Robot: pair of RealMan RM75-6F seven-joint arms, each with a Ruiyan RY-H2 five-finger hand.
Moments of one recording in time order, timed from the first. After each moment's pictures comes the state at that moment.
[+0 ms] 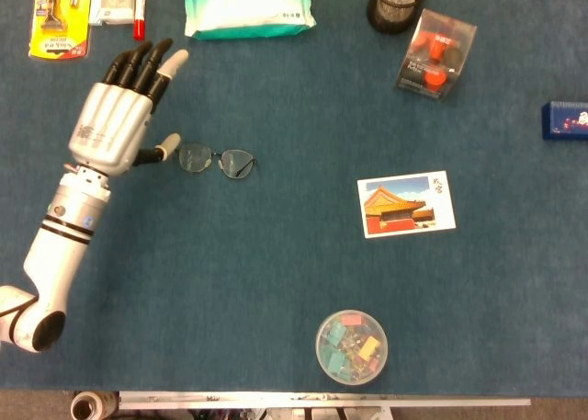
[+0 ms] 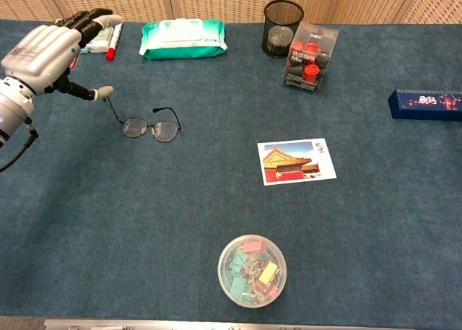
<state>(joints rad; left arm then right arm) -0.56 -1.51 -0.13 -1.30 1.43 1.21 0.07 0.18 -1.22 0.16 -1.54 -1.45 1.48 0.07</state>
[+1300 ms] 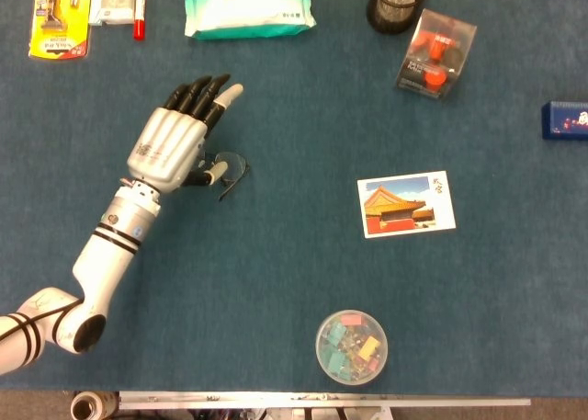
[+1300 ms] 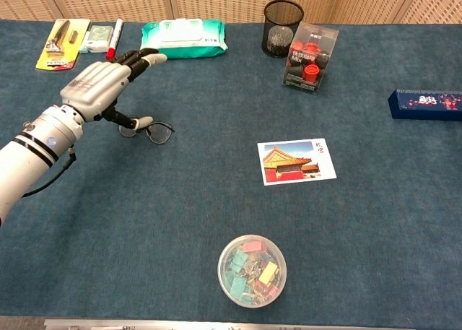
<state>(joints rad) -0.60 -1.67 -0.11 -1.21 1.43 1.13 0.04 0.17 -1.22 0.15 -1.53 -1.46 1.48 0.09</state>
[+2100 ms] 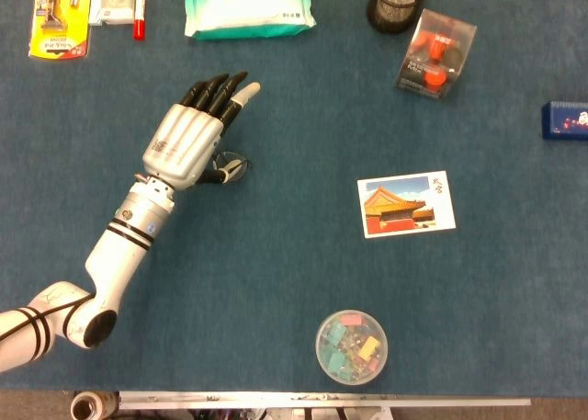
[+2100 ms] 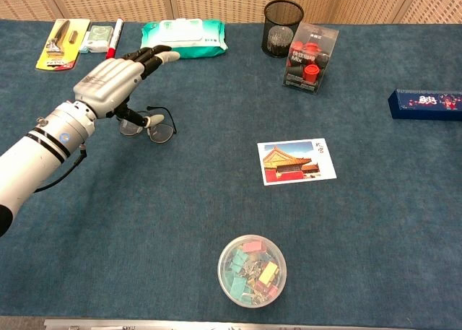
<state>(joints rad) -0.63 -1.68 -0.12 -1.22 1.42 1.10 0.07 0.17 -1.23 0.14 -1.51 -1.46 1.48 0.12</state>
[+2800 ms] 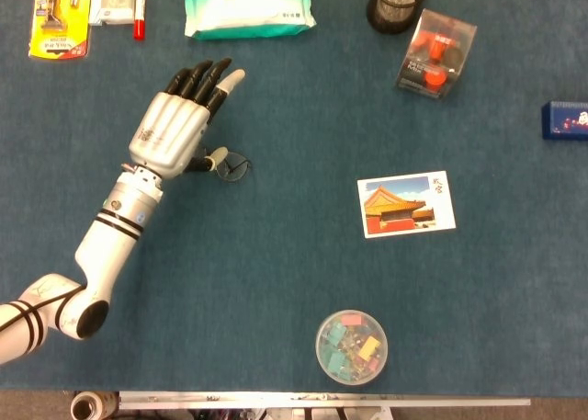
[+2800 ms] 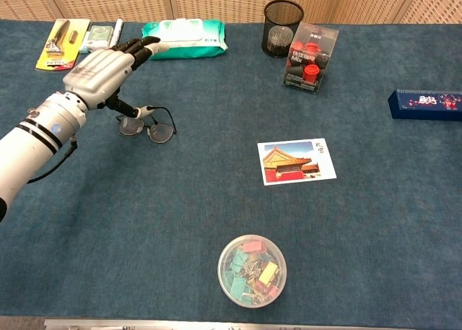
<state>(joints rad) -0.64 -1.67 -0.14 -1.19 1.40 1.09 0.08 0.17 -1.24 0.14 -1.50 -1.46 1.48 0.12</state>
